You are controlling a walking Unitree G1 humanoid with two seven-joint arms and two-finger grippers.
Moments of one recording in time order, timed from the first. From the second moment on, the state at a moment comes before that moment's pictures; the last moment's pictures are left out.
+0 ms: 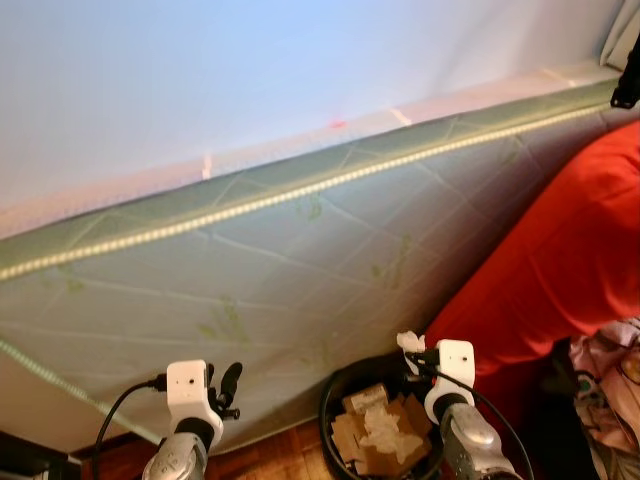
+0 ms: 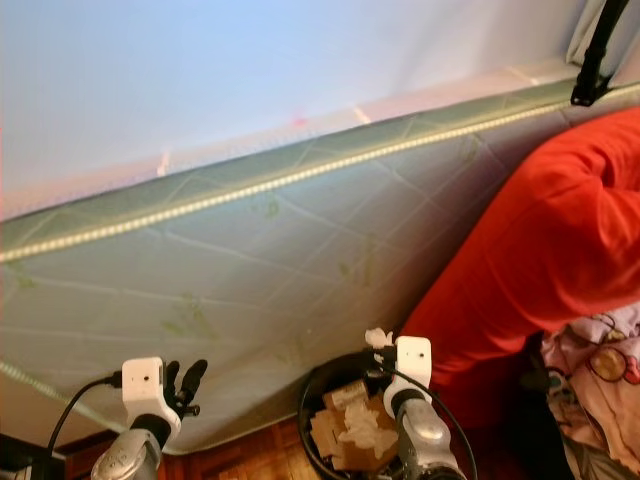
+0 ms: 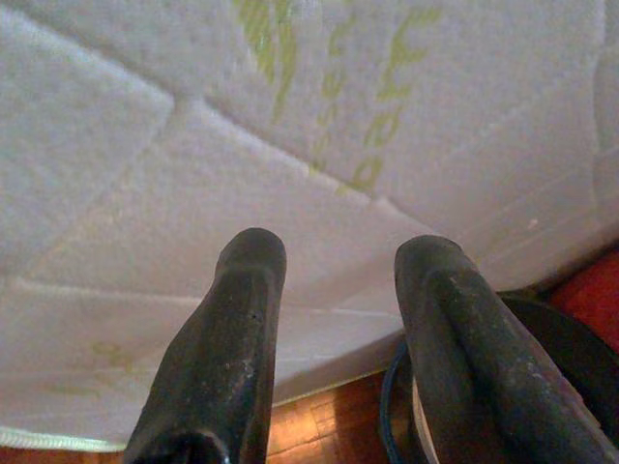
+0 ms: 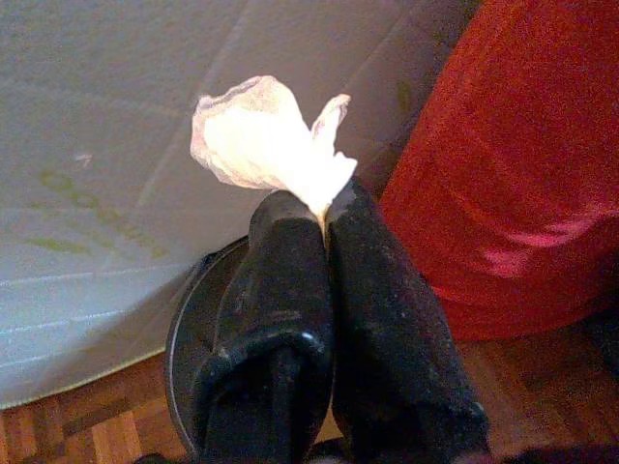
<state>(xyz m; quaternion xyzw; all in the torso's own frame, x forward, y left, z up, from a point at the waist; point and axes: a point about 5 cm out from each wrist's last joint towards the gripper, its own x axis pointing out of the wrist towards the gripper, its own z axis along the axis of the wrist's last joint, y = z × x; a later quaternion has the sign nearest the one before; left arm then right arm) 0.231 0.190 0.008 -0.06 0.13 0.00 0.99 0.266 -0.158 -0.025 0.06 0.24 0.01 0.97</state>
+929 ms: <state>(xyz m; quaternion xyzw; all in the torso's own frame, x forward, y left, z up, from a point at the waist) 0.232 0.191 0.009 -0.06 0.13 0.00 0.99 0.266 -0.149 -0.027 0.06 0.26 0.04 0.96</state>
